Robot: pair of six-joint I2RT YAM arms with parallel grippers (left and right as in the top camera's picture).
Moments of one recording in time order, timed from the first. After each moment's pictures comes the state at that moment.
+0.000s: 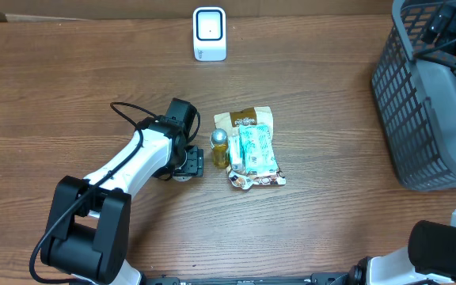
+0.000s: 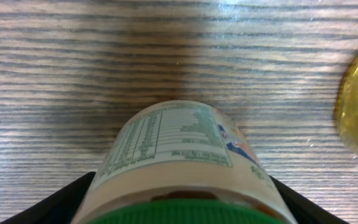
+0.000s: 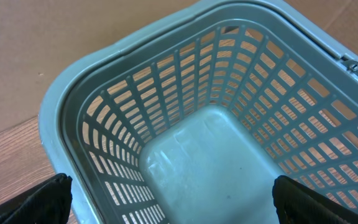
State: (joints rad) left arm -0.33 1.75 1.05 -0.79 -0.01 -0.33; right arm -0.26 1.70 1.99 -1.01 0.18 0.17
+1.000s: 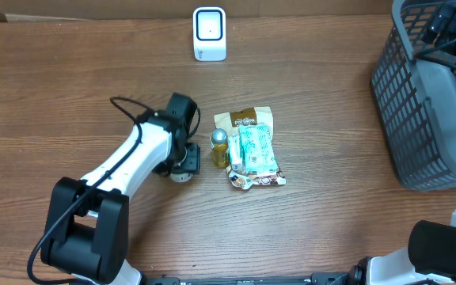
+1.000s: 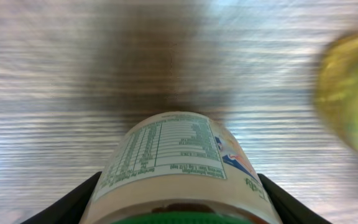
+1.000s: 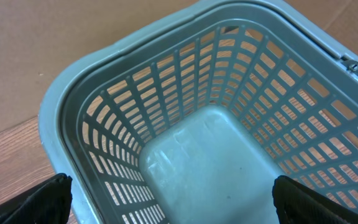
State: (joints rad) left arm -0.33 1.75 1.17 -0.94 -0.01 -0.31; right arm -0.26 1.70 1.99 -1.01 0.18 0.17
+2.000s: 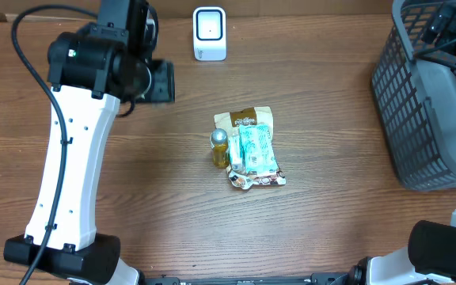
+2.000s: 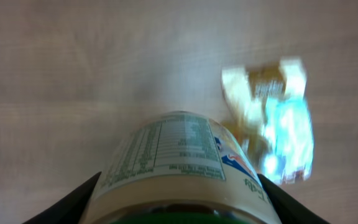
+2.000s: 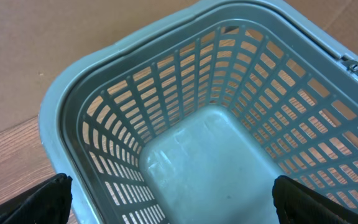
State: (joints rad) left arm -0.24 1.74 2.08 -1.55 0.00 -0.25; right arm -0.26 1.70 1.99 -1.01 0.18 0.17
